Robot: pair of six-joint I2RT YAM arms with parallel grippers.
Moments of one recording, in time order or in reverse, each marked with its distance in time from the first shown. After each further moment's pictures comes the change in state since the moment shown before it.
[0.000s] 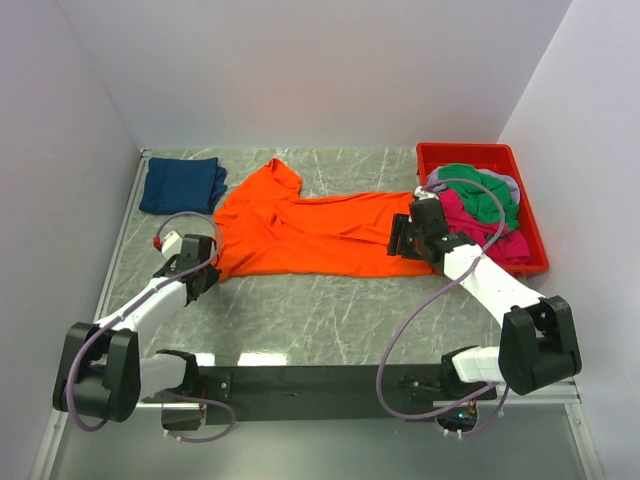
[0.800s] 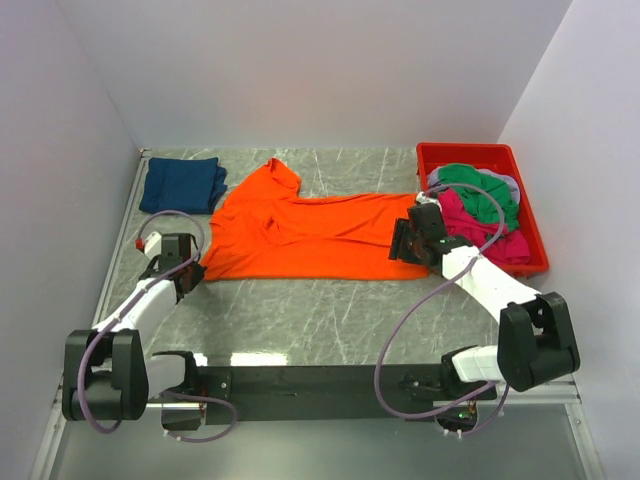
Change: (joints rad) left arm 0.172 -0.005 -0.003 0.032 0.079 0.078; right arm 0.000 0.013 -0.033 0.002 0.042 0.029
